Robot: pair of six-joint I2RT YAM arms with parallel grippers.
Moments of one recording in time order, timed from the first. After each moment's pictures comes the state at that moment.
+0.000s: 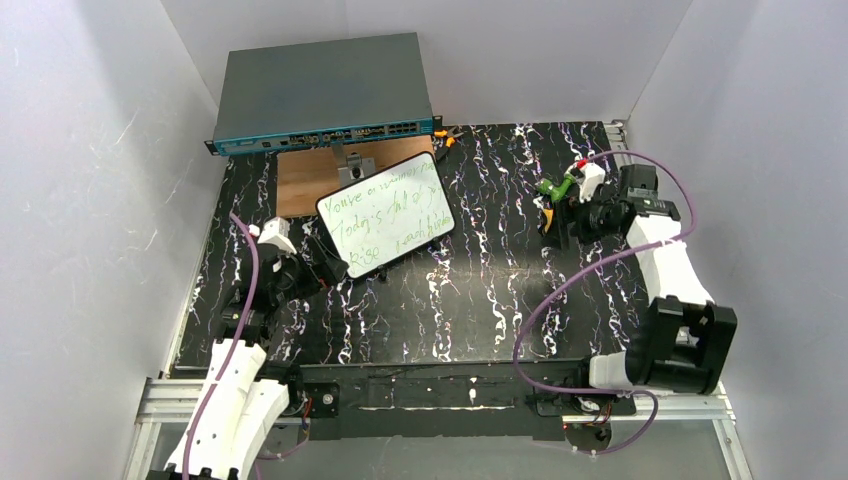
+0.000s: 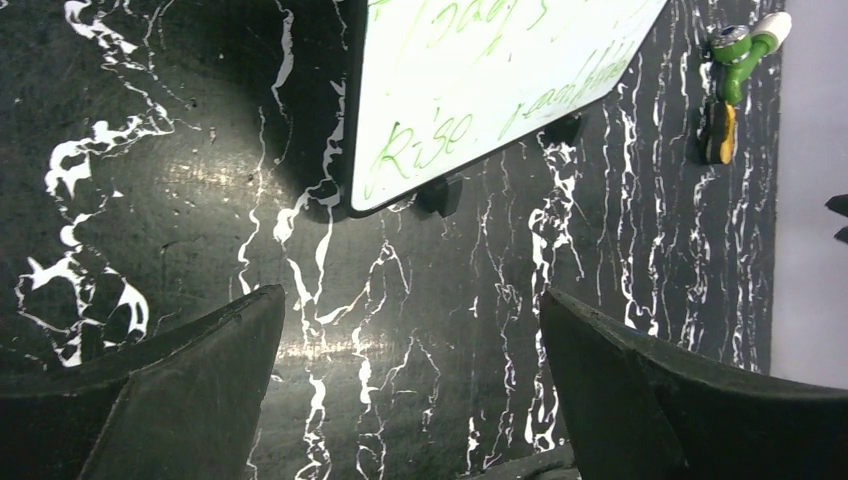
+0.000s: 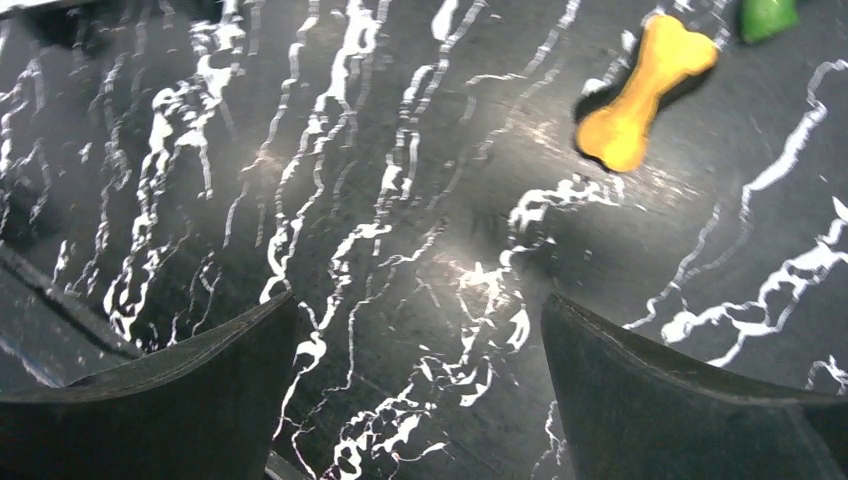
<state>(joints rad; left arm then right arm) -0.11 0.63 0.56 -0.52 0.21 -0.57 -0.13 1.33 1.05 -0.74 -0.68 -0.38</state>
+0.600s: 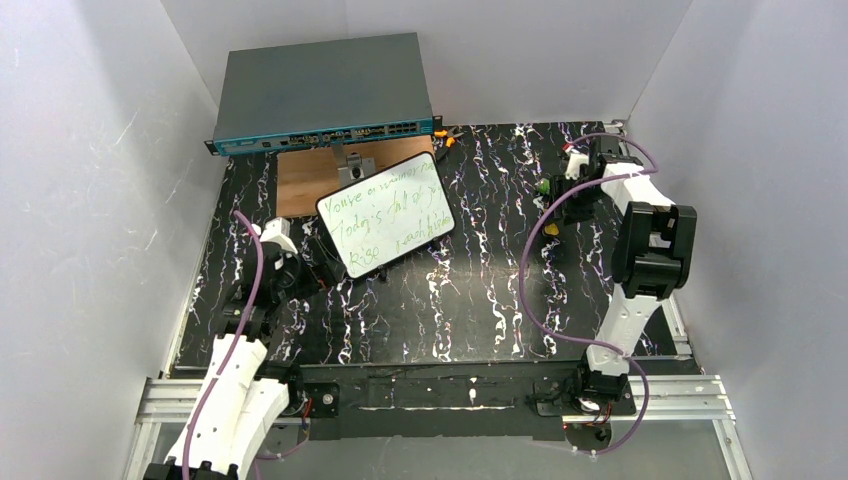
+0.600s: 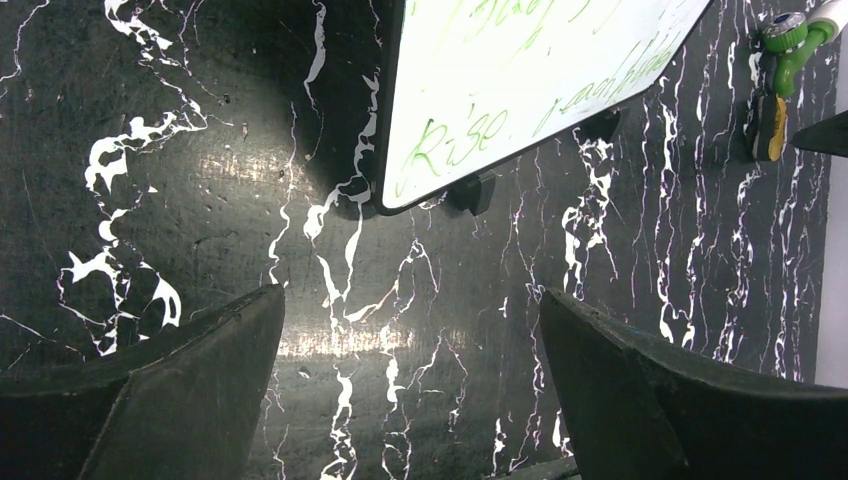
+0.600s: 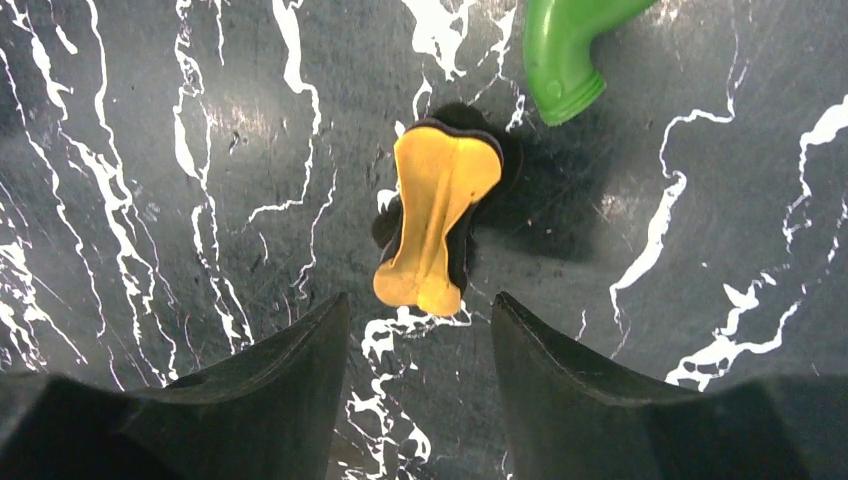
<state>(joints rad) -0.11 0.66 0.56 -0.54 0.16 -0.52 -0.07 1.94 1.47 -0.76 -0.35 -0.16</state>
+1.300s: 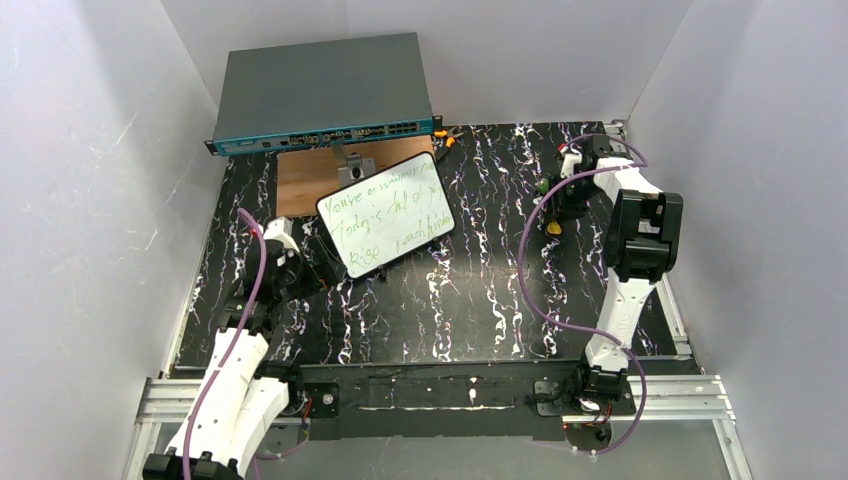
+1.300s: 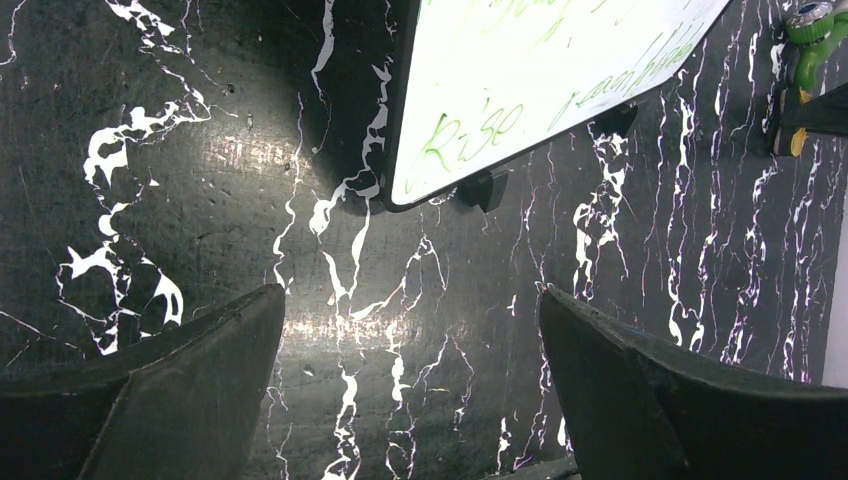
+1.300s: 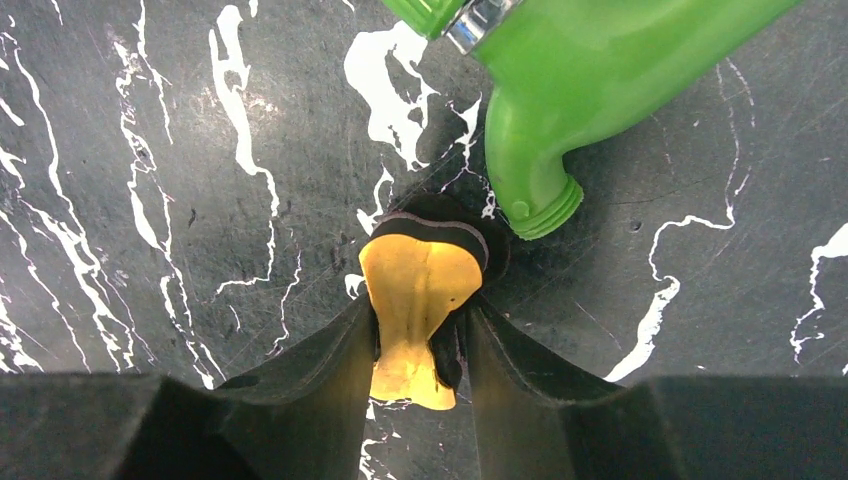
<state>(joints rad) -0.11 0.71 0.56 -0.54 0.16 -0.52 -0.06 2.13 1.62 -0.78 -0.35 -0.13</state>
